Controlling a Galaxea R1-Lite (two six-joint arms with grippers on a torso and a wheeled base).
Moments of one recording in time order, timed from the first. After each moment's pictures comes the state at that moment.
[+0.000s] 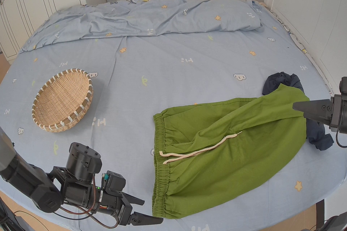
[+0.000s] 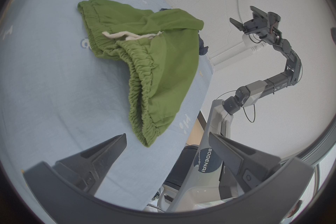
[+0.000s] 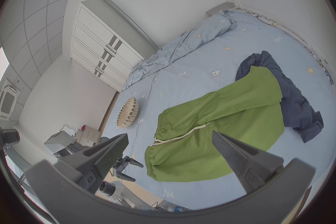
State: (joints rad) left arm -0.53 1.76 -0.35 -0.55 -0.64 -0.07; right arm 0.28 1.14 -0.83 0.10 0.34 0.41
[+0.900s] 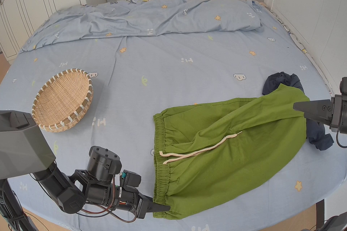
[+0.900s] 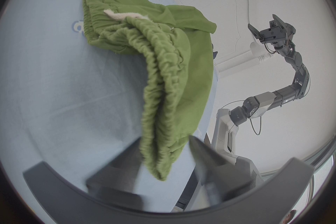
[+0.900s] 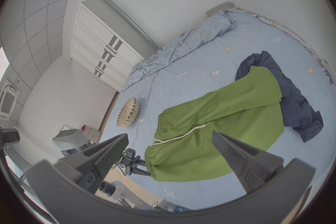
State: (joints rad) left arm -0.55 2.00 -0.39 -0.80 -0.64 -0.20; right arm 0.28 1.14 -0.83 0.10 0.34 0.41
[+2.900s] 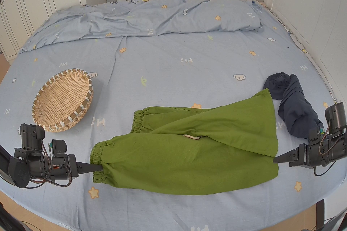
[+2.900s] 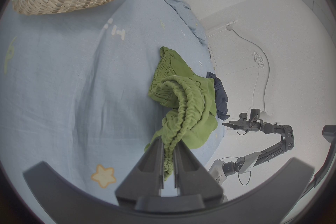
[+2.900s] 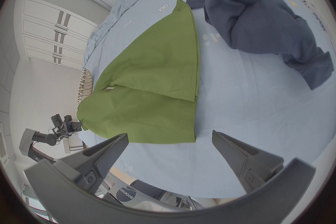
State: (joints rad) left arm 0.06 1.69 -0.34 -0.61 -0.85 -0.32; right arm 0.03 1.51 -0.57 0.04 0.46 0.24
